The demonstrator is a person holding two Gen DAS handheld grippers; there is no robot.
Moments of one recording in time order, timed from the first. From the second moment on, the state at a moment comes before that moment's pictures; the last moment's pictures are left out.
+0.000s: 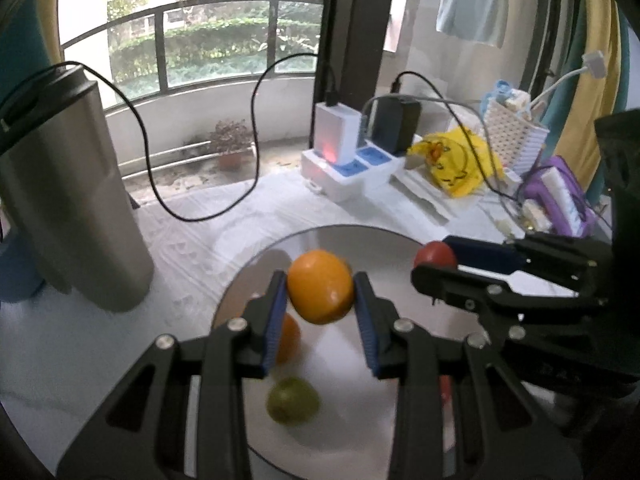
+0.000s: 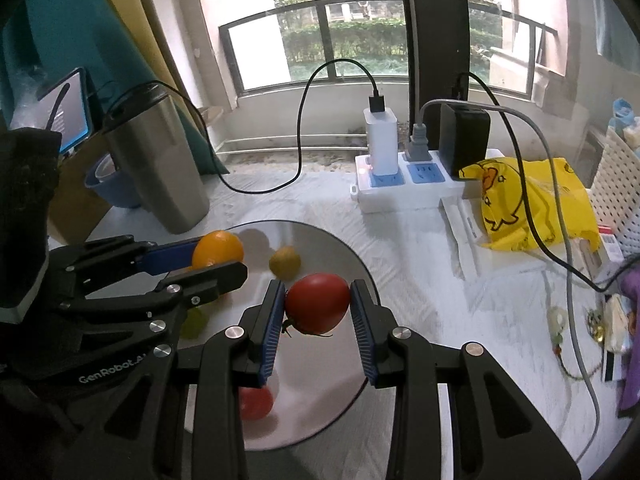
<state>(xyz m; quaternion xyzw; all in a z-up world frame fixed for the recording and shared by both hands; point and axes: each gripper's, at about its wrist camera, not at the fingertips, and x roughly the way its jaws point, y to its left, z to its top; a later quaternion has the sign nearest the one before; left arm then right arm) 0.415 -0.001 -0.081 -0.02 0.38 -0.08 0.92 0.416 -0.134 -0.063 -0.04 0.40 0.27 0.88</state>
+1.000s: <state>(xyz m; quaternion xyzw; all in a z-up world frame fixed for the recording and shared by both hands) 0.396 0.017 -0.065 -0.03 0.37 -0.06 0.93 0.416 -0.115 -0.067 -0.08 0.38 0.25 0.88</state>
